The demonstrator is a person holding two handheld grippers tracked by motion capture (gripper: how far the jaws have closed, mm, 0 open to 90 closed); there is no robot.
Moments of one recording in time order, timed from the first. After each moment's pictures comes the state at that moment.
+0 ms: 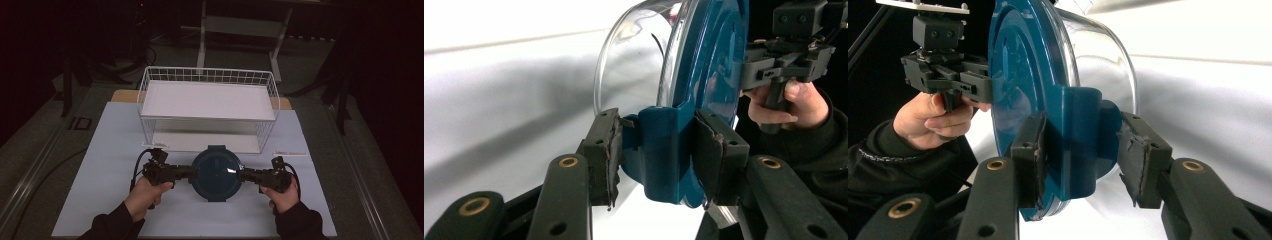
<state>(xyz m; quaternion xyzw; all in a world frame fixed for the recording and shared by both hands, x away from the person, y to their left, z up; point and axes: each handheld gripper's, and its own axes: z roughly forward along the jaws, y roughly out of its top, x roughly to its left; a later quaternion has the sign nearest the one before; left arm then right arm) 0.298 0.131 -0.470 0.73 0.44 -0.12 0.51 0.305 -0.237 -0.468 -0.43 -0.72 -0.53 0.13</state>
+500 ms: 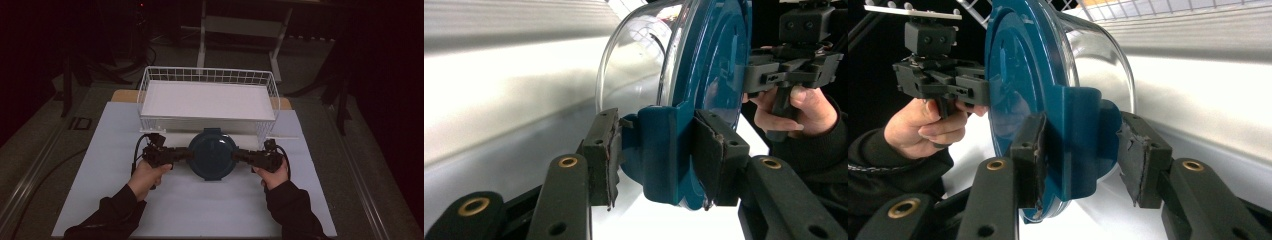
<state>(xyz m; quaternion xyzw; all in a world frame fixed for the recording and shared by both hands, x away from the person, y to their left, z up) 0.346 0.141 -0.475 0.73 0.44 -0.07 0.53 0.357 -0.224 -0.471 -0.41 -0.72 -0.55 0.09</state>
